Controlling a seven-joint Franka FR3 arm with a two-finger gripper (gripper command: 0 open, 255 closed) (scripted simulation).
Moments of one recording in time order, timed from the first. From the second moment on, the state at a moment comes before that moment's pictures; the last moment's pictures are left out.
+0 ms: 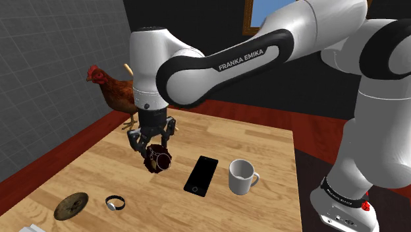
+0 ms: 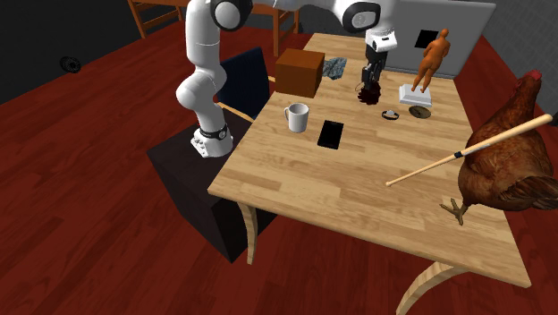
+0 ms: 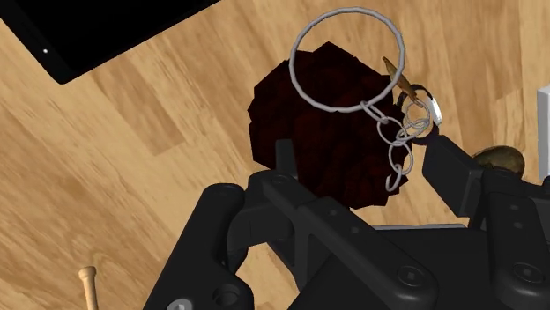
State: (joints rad) arm 0.35 0.26 0.39 -1.64 -0.05 2.03 0.79
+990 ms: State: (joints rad) arm 0.35 0.31 0.38 -1.77 -0.08 2.22 0.80
